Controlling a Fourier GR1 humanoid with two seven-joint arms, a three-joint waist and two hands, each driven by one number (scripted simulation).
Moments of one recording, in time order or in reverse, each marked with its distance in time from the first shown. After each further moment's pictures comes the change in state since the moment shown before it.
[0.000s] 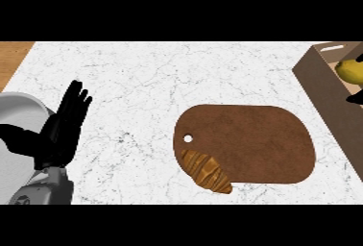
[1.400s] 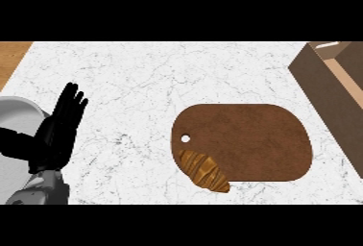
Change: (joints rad) left arm 0.022 0.005 0.010 -0.027 0.003 0.000 0.016; right arm -0.050 -0.036 -0.570 0.100 -0.782 -0.103 -0.344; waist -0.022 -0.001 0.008
